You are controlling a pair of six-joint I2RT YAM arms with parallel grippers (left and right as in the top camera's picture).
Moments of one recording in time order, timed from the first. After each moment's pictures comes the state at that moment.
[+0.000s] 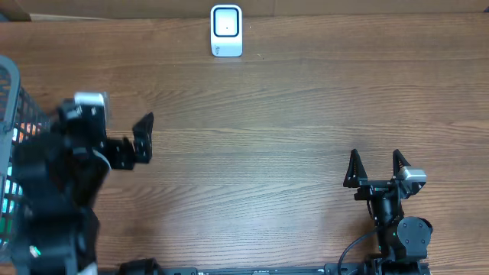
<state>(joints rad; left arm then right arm) 0.13 0.88 1.21 -0.82 0.23 0.06 0.00 0.01 0.02 0.00 -0.04 0.20</state>
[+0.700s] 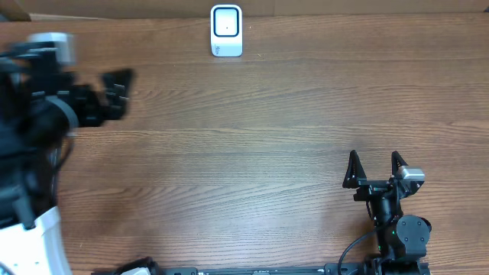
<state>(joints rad) 0.32 1.19 1.69 -1.04 0.42 -0.05 0.00 0.01 0.02 -0.03 -0.04 0.20</state>
